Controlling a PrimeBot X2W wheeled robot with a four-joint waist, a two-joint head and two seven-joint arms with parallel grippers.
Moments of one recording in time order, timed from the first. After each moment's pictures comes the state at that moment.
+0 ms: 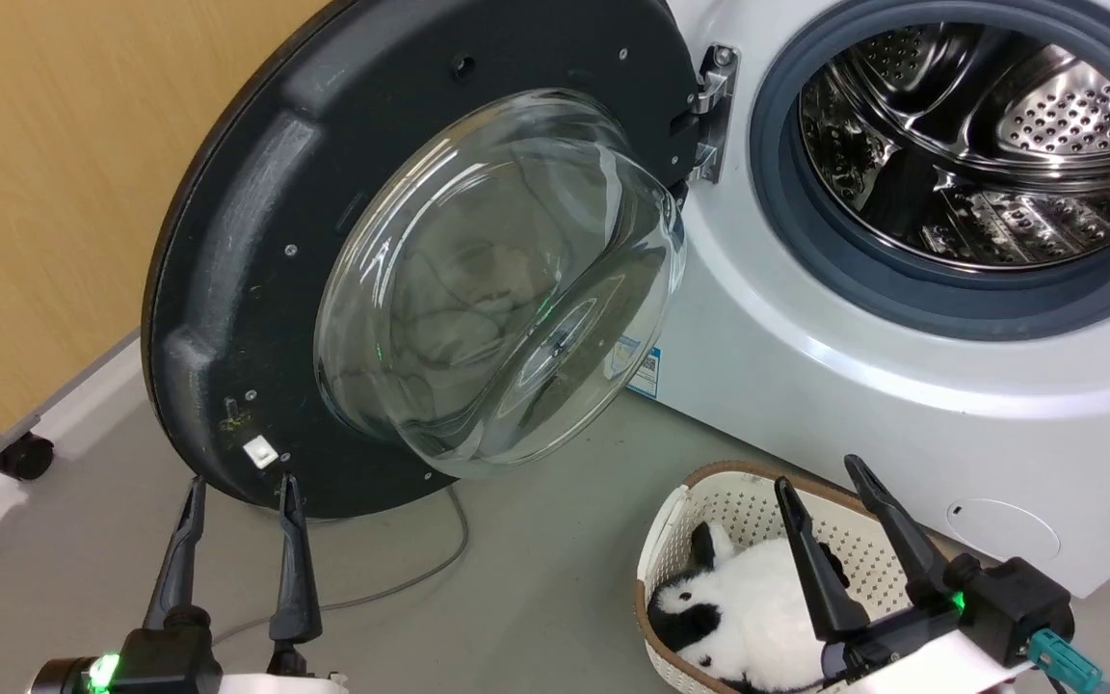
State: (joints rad) left arm 0.13 0.05 0.01 -0.15 -0.02 0.08 -0.26; right arm -0.01 -0.14 0.24 0.04 0.27 0.13 -0.26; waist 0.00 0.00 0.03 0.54
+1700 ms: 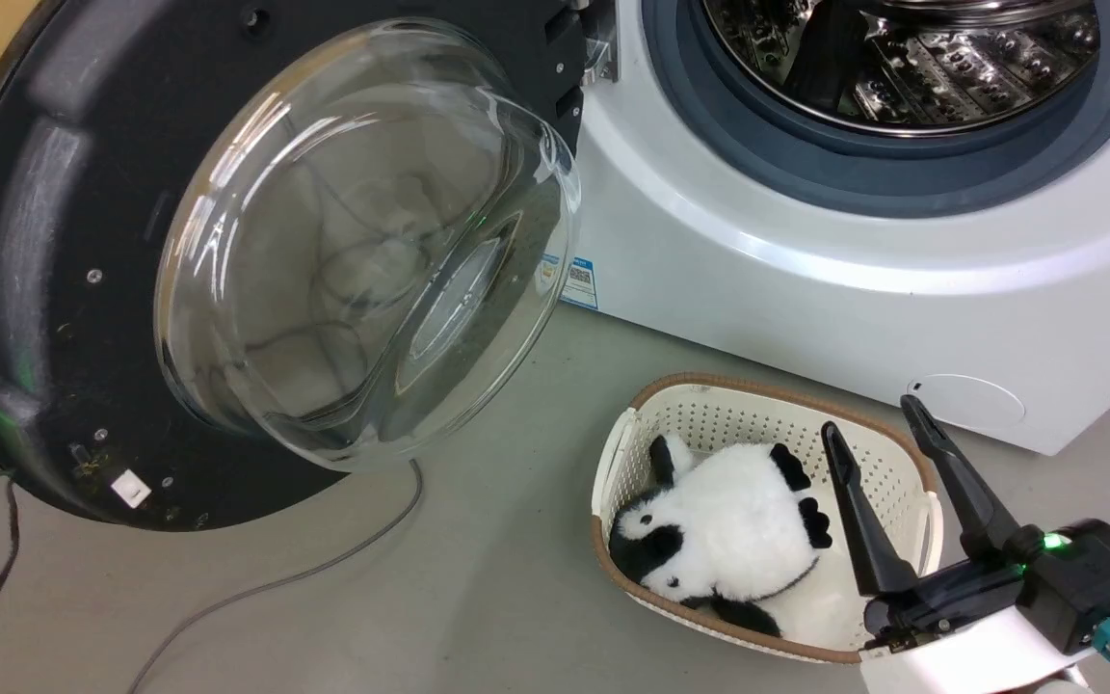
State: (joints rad) left arm -0.66 0.48 0.58 0.74 -1.18 -0.13 0.67; right arm -0.03 -0.17 0.18 -0.09 0.20 0.13 -0.26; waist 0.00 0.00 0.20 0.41
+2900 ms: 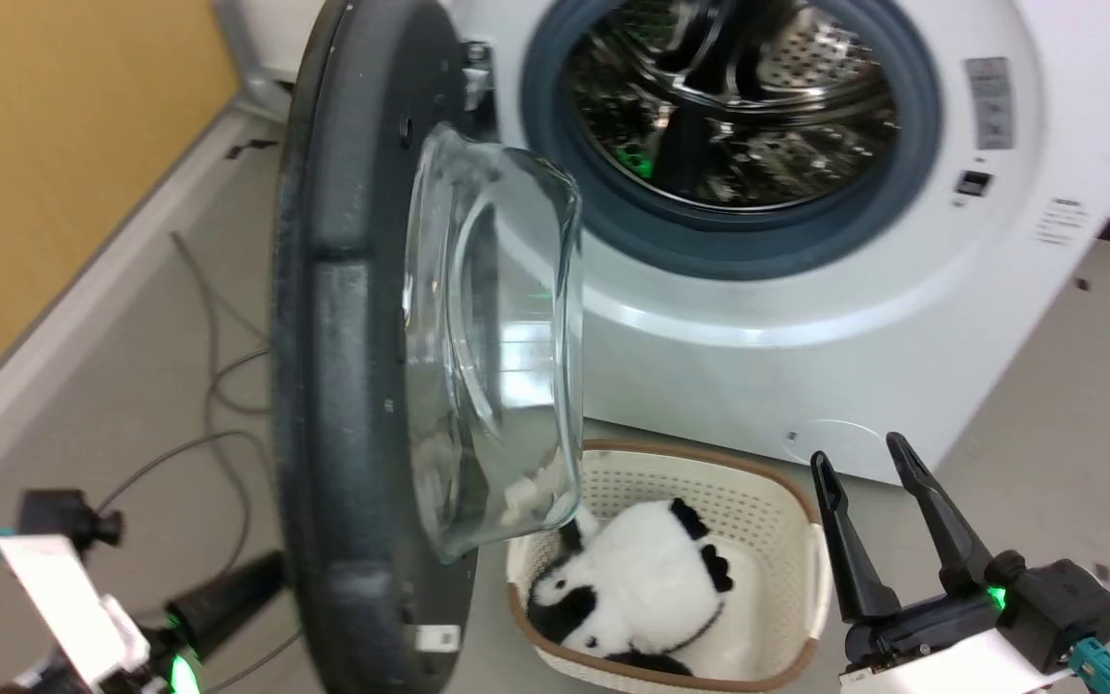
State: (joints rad) left arm -0.09 0.10 0.41 -0.08 -1.42 0.03 1.23; right arm 0.02 -0.09 0.16 -0.05 0.21 0.13 -0.26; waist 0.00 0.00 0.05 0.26
